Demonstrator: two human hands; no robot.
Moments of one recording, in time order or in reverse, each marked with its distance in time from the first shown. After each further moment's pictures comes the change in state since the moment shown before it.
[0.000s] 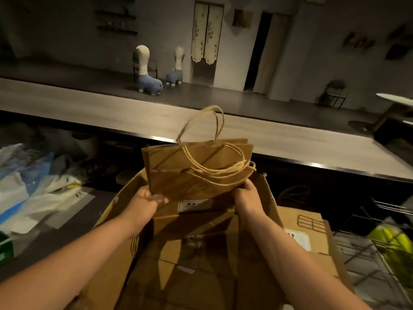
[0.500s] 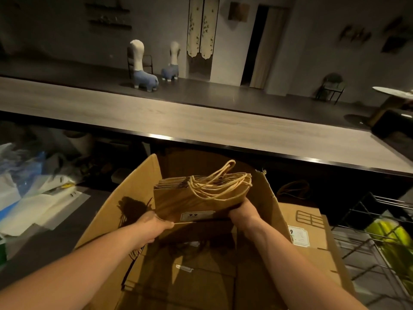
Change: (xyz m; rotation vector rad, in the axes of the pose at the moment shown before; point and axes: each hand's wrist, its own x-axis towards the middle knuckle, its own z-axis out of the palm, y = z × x) left_hand 0.032 -0.060 0.014 0.408 -0.053 -0.363; right_hand 0.021 0.053 -0.009 -0.390 -0.051 0.256
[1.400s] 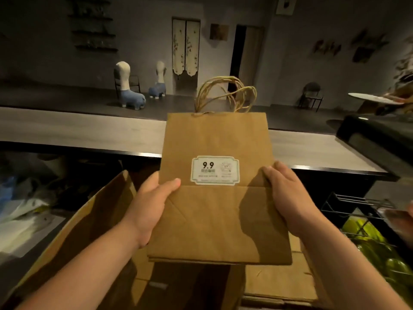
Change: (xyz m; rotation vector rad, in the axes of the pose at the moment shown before) left_hand -0.134 0.117 0.040 -0.536 -0.094 0.565; right_hand -0.119 -0.044 -0.155 0.269 0.175 -0.333
